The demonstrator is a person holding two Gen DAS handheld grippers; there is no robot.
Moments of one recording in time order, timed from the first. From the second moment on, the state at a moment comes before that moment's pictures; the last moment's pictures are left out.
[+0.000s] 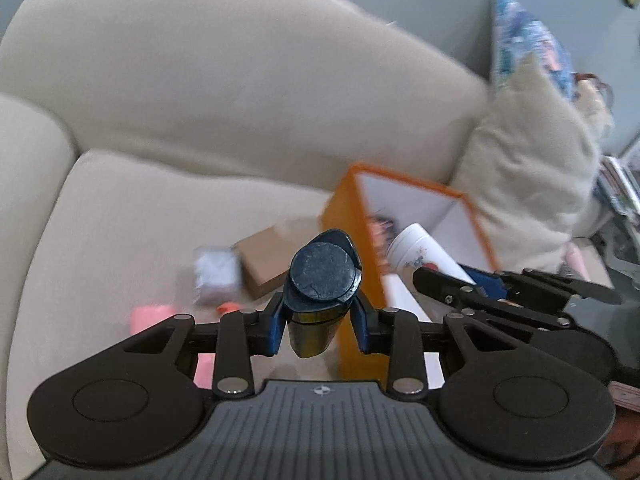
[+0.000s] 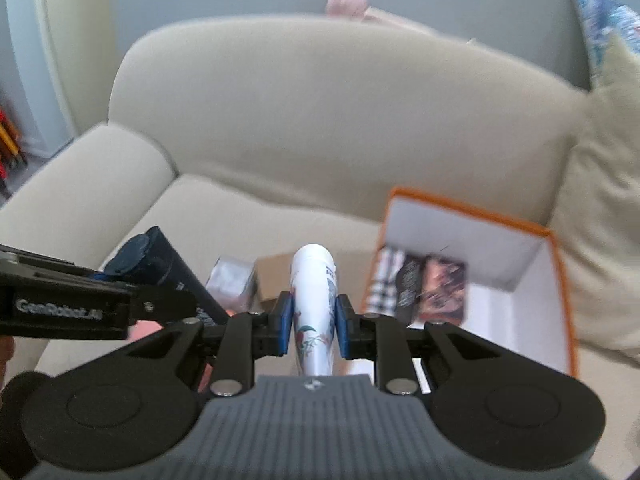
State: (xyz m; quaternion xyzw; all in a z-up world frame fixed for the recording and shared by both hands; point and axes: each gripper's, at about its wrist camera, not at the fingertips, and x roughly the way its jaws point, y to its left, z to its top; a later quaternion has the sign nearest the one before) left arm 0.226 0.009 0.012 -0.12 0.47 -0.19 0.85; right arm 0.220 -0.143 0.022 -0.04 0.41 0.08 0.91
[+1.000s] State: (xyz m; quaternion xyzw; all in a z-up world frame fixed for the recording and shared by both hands) left arm 0.356 -0.191 -0.056 -0.04 0.60 -0.33 0.73; right arm 0.257 -0.266 -0.062 -0.21 0.40 -0.01 0.89
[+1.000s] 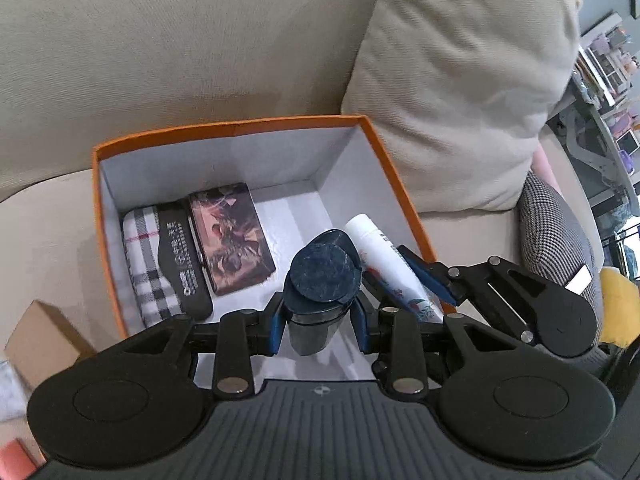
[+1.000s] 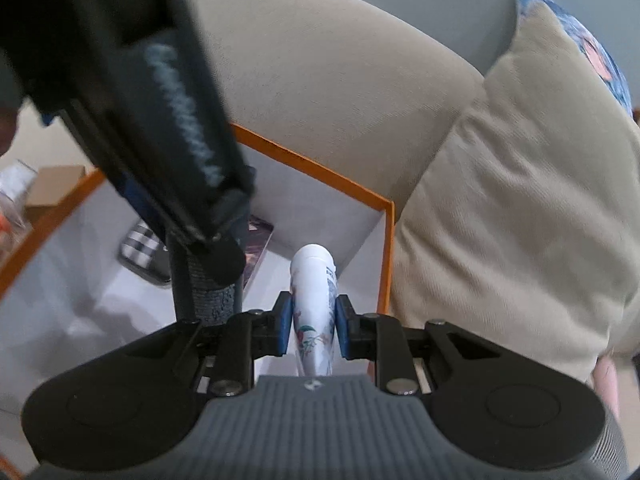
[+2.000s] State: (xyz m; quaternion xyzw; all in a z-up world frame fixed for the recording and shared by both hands) left arm 0.416 -0.221 -0.094 -0.07 0.60 -0.28 0.75; right arm 0.300 -0.272 -0.105 -0.29 0.43 0.00 0.86
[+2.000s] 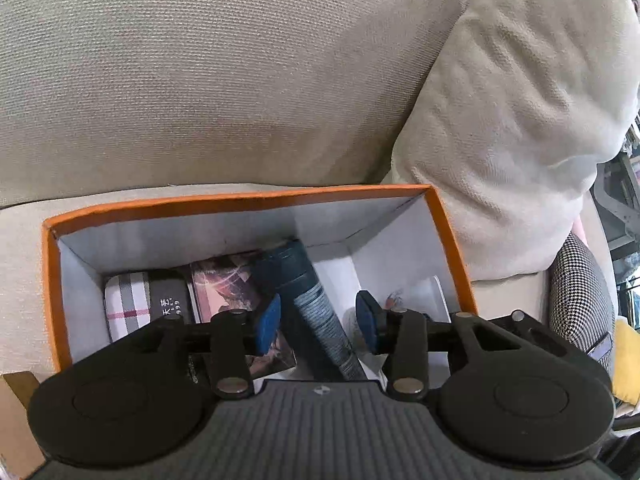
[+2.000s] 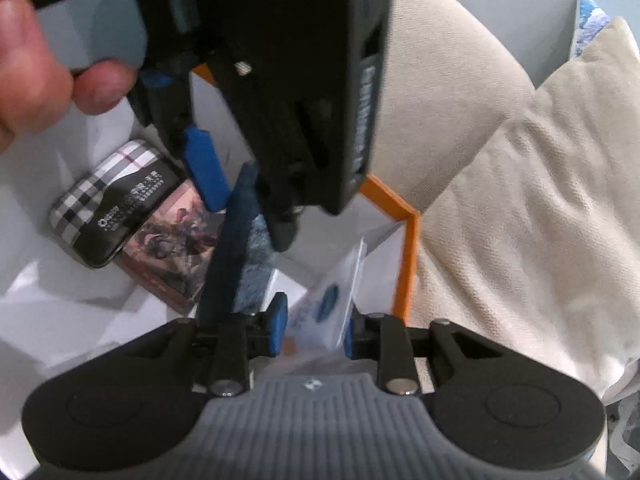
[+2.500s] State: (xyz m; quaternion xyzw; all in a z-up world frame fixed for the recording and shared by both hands) left arm 0.369 -0.186 -0.064 -0.04 0.56 -0.29 0.78; right arm 0.289 -0.288 -0.074 -0.23 0.44 0.00 0.87
